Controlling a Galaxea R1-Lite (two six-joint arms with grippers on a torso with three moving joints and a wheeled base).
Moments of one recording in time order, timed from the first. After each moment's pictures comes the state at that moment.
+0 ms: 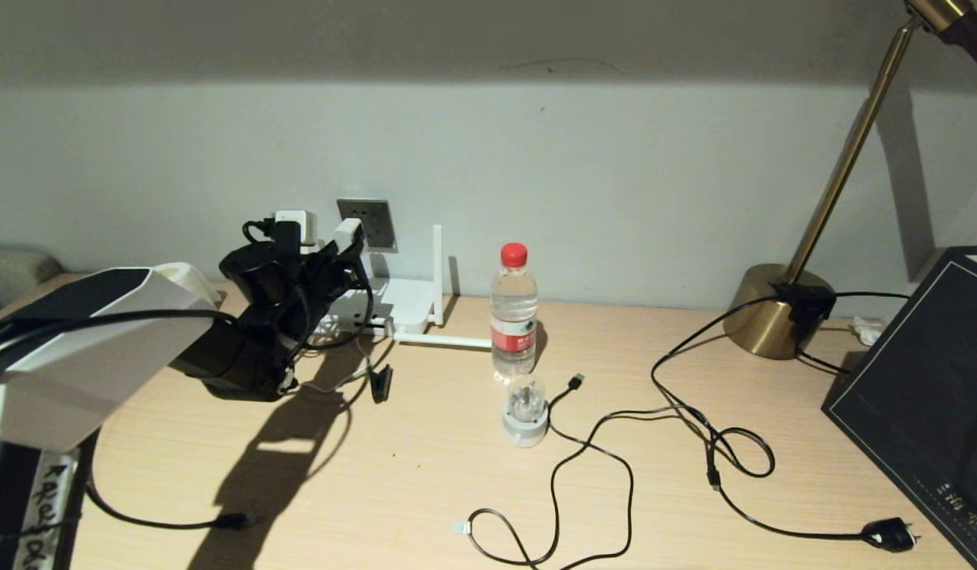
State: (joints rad) left arm -0.14 2.33 -1.33 -1.26 -0.02 0.02; right arm -0.01 0.00 0.00 -0.01 0.01 -0.01
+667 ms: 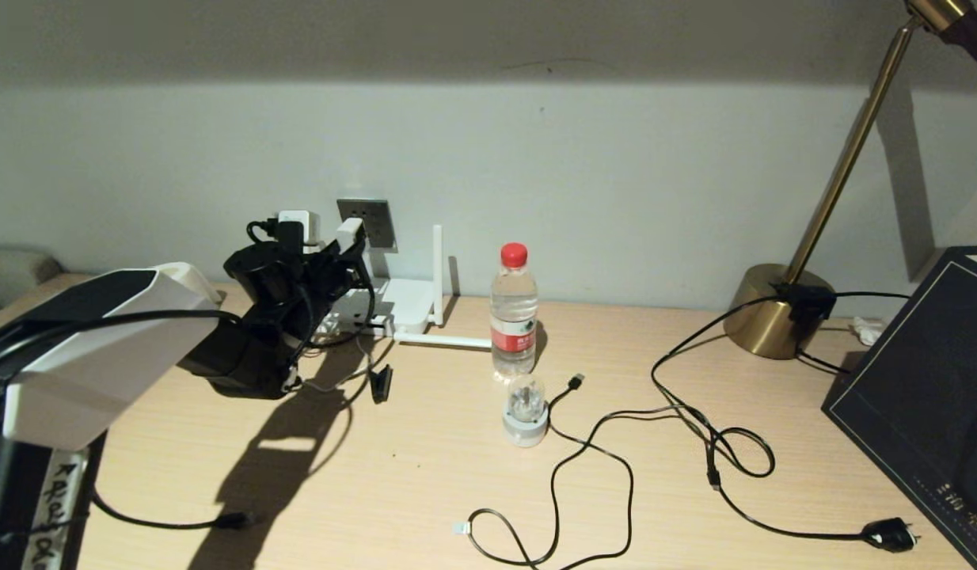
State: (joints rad) left arm -0.14 2.35 -1.36 -1.25 -0.02 0.02; right arm -0.01 0.00 0.00 -0.01 0.01 -0.01
